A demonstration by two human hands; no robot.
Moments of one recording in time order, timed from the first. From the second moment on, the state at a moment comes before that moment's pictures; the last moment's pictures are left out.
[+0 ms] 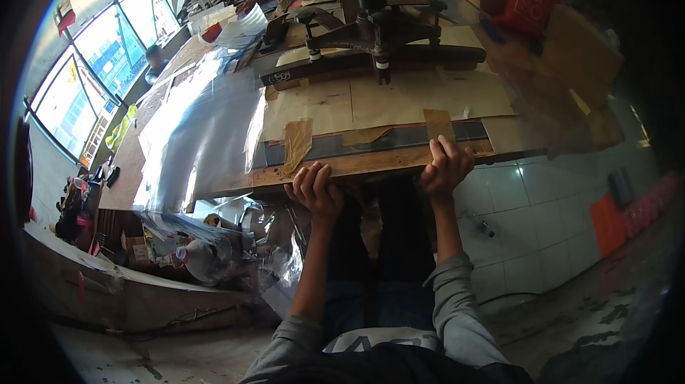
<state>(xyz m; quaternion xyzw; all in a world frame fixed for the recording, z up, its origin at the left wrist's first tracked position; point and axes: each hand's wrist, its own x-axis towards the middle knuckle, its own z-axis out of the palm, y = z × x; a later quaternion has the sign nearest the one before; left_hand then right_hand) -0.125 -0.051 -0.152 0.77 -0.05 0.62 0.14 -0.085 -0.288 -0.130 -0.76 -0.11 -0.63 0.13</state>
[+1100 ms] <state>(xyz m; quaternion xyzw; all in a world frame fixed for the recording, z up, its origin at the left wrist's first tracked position) -0.152 -0.040 -0.049 0.81 -0.12 0.49 0.30 -0.127 -0.287 -0.008 -0.87 -0.21 -0.45 0.06</state>
